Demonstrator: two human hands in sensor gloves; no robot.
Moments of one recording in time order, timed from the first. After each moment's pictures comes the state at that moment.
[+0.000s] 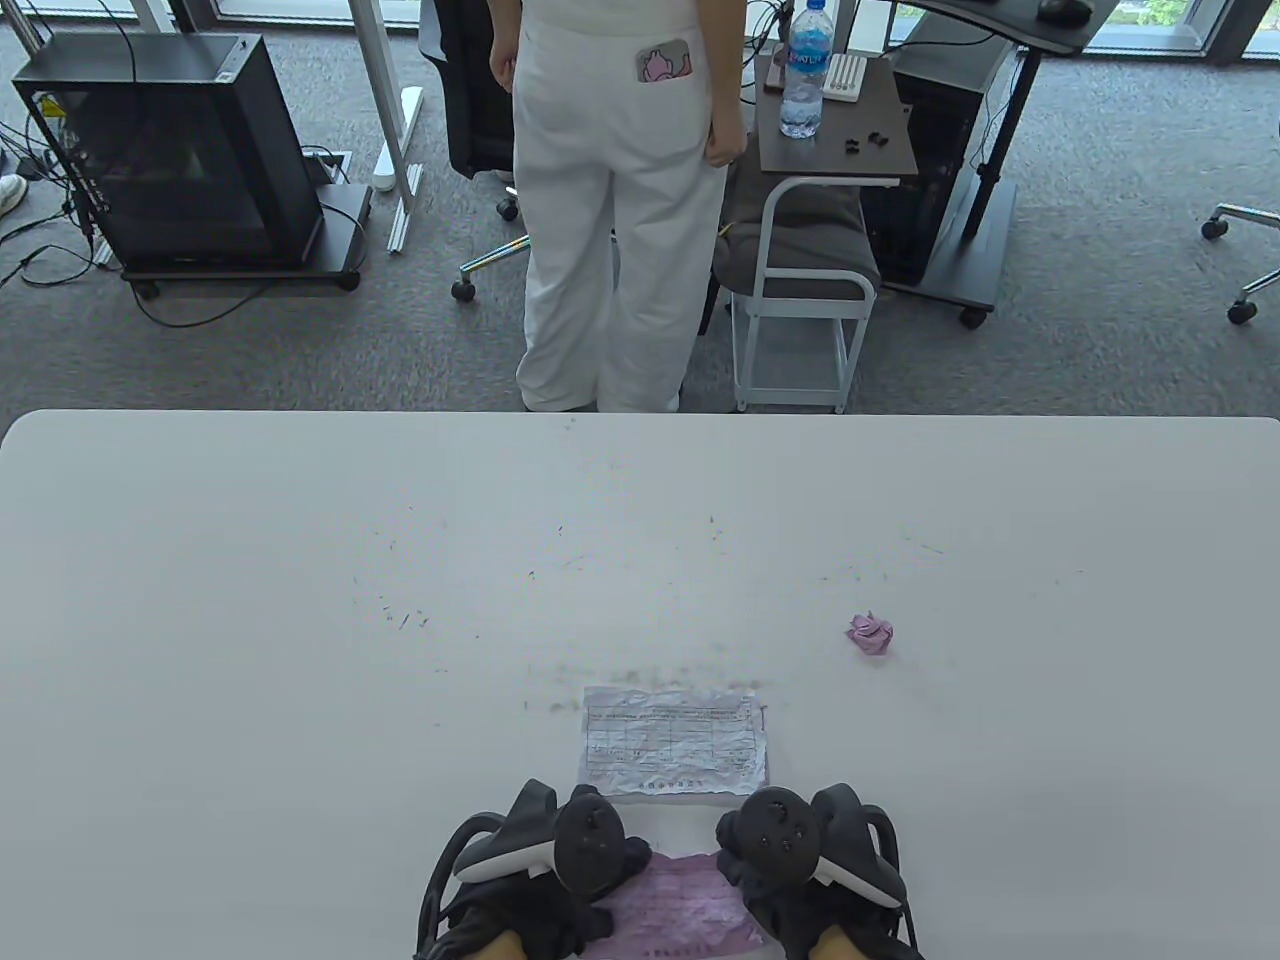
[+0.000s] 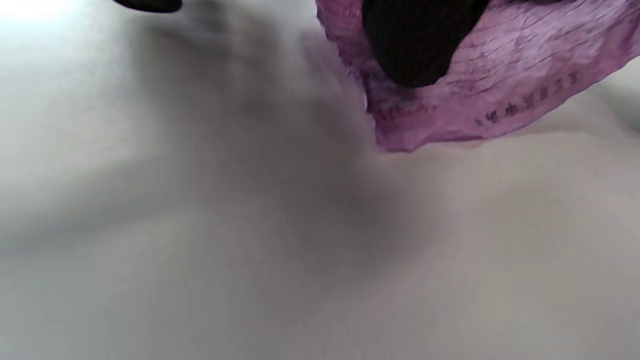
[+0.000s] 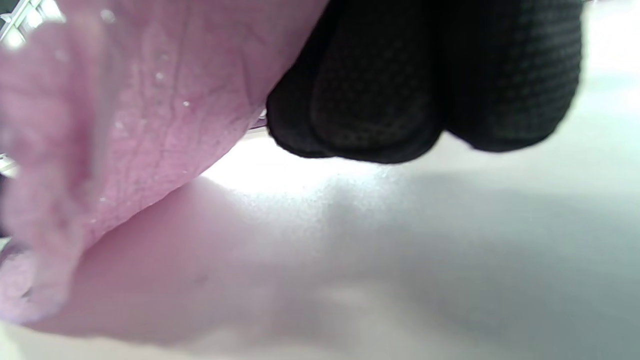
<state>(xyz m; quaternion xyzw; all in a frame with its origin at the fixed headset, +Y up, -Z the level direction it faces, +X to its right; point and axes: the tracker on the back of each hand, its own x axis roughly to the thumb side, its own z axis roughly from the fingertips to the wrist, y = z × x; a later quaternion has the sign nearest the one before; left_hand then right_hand) -0.114 -0.775 -0.218 -0.38 -0.24 0.04 0.89 0.103 -0.760 -0.224 0.18 0.12 0.96 0.15</state>
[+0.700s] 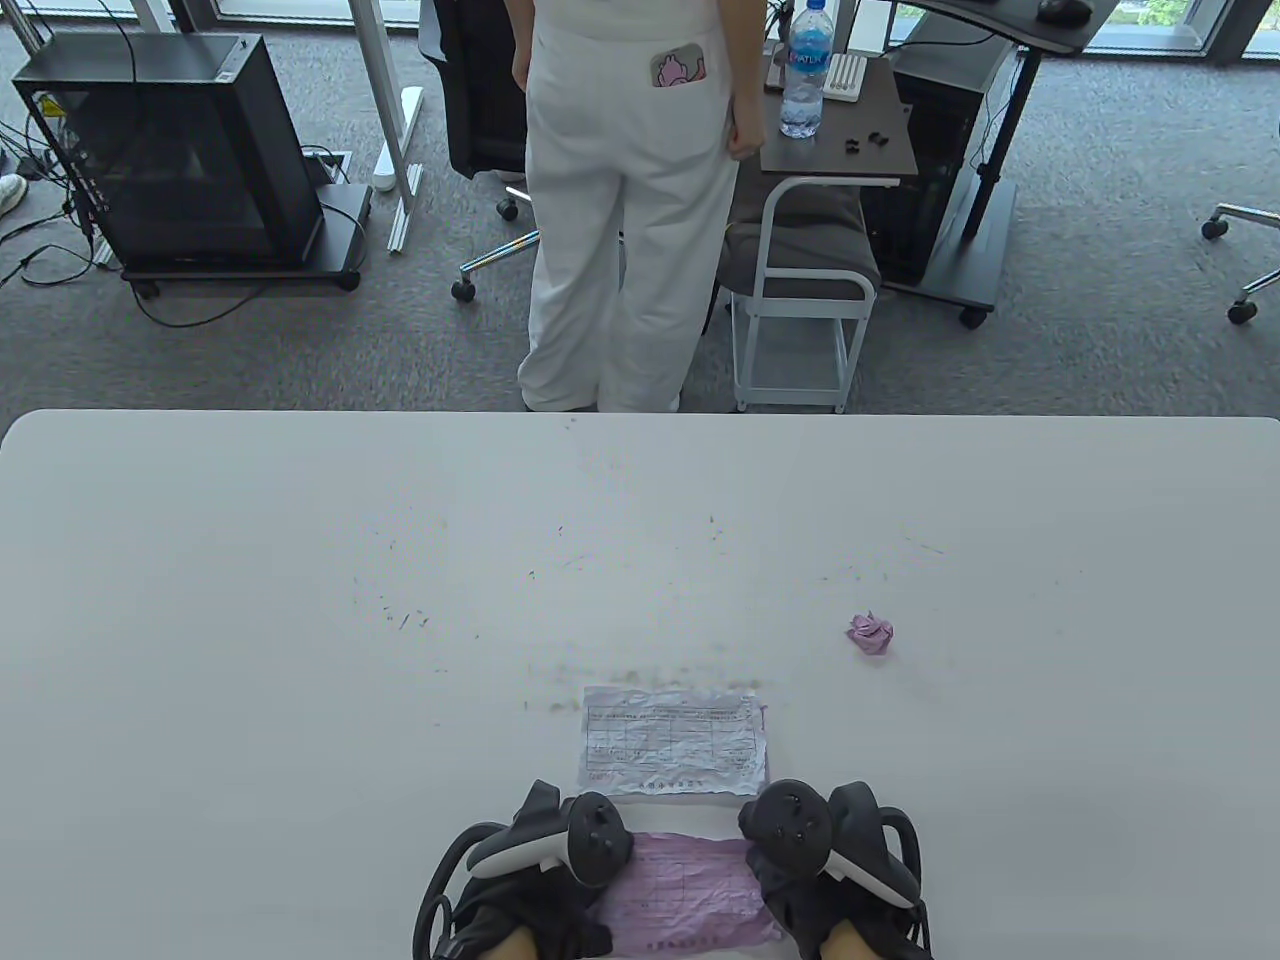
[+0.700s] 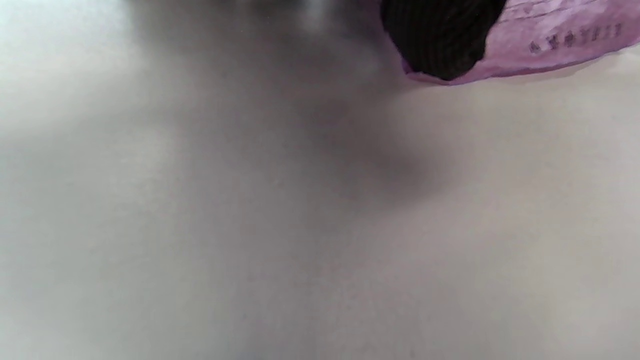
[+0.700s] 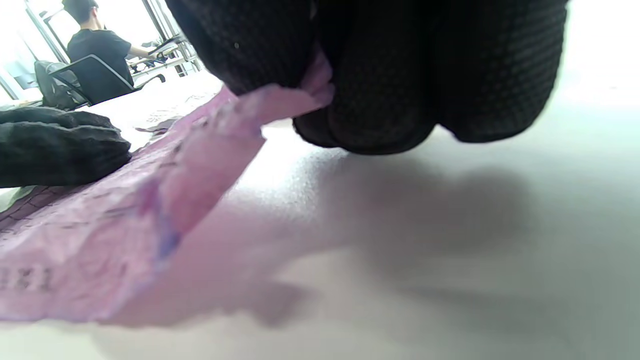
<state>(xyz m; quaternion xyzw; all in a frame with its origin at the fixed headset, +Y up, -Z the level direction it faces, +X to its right) -0.114 -0.789 -0.221 -0.44 -0.20 0.02 0.88 0.121 -0.764 -0.228 0.13 0.14 0.97 0.14</state>
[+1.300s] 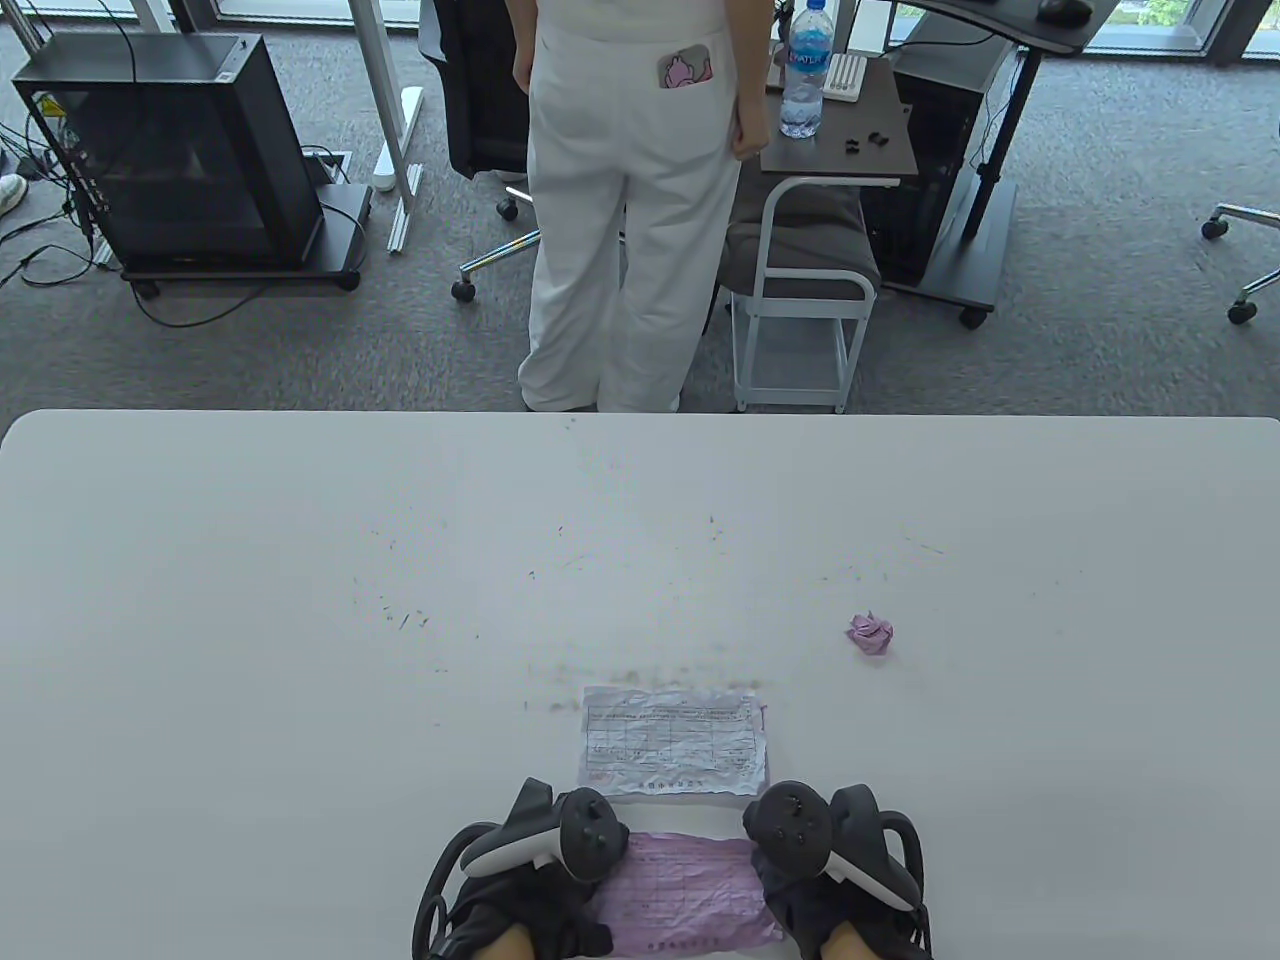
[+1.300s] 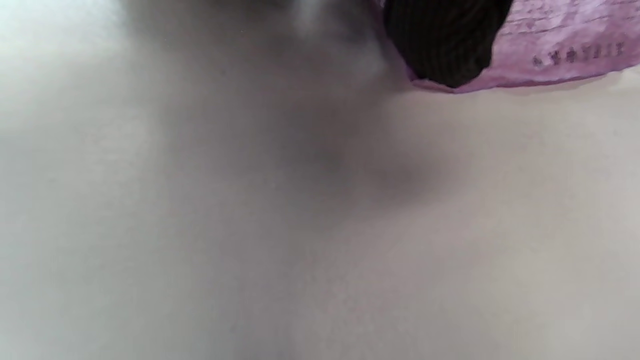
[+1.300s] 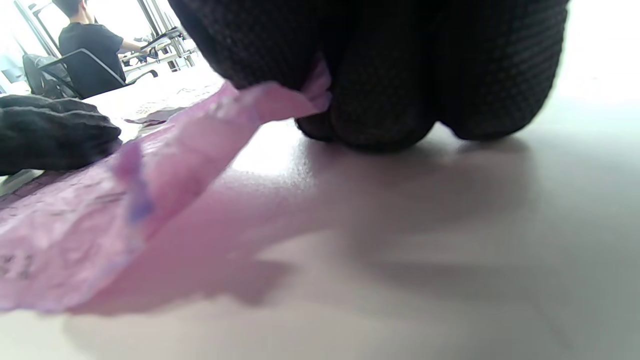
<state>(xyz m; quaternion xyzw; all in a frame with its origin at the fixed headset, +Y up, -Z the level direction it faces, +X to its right) -0.119 -0.790 -0.222 -0.44 -0.19 0.05 0.88 0.120 -0.764 -0.225 0.12 0.14 0.97 0.12</state>
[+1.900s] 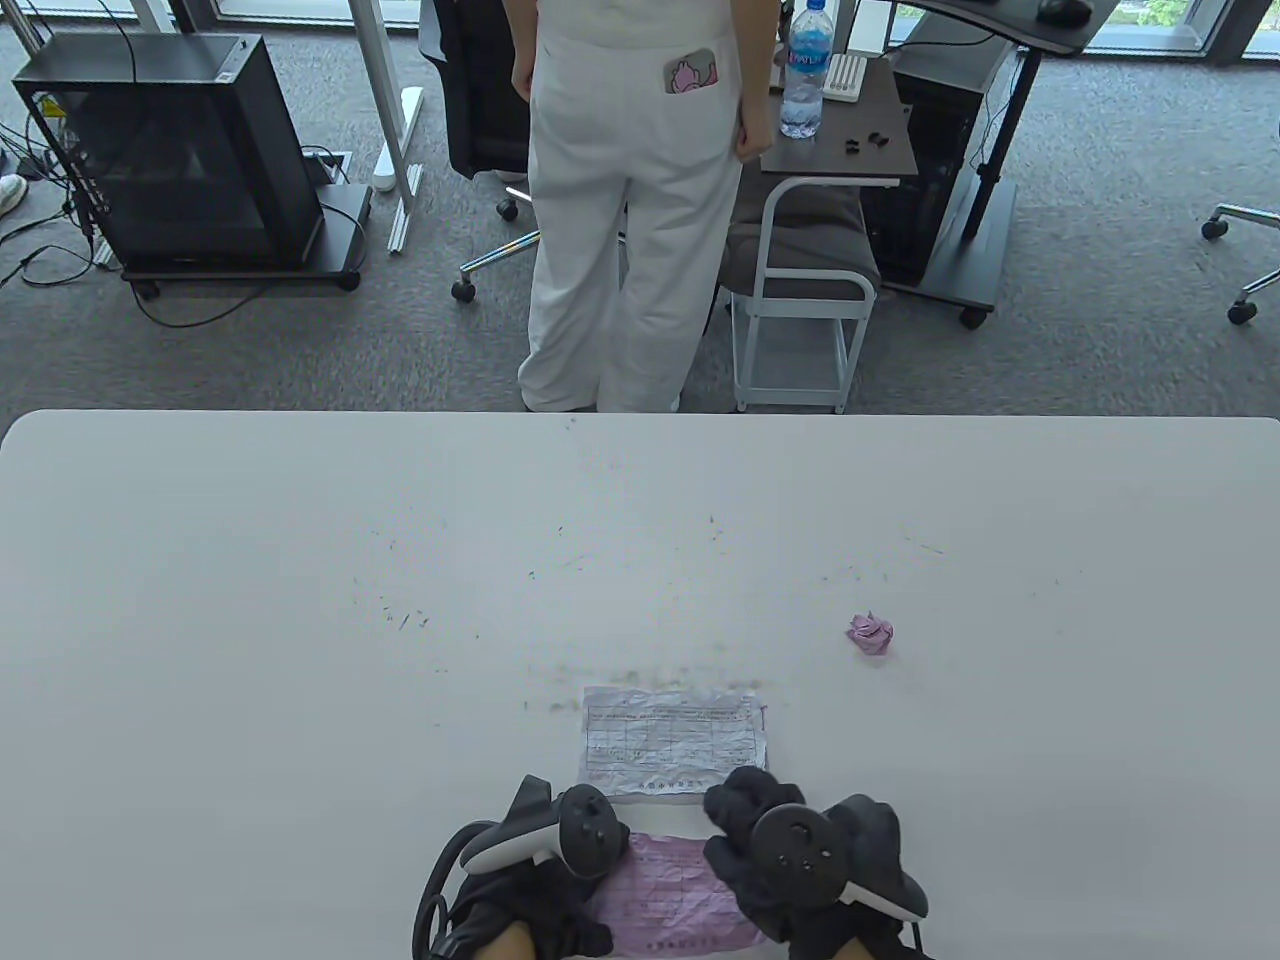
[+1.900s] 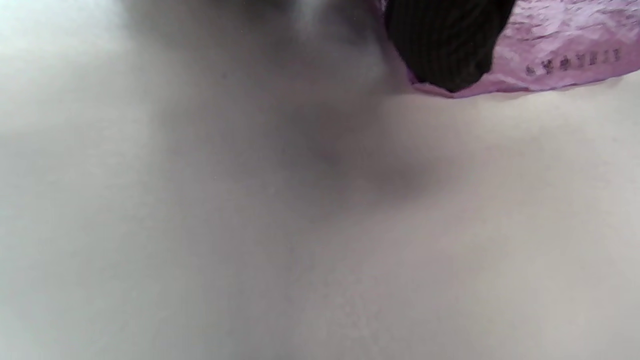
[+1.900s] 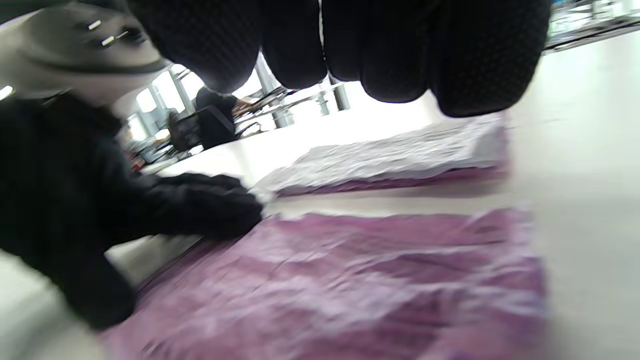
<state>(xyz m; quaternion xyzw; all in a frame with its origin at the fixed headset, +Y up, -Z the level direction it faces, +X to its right) -0.119 -0.788 -0.223 -0.44 -0.19 0.05 0.88 0.083 -0.723 -0.204 0.30 0.06 0.94 0.16</state>
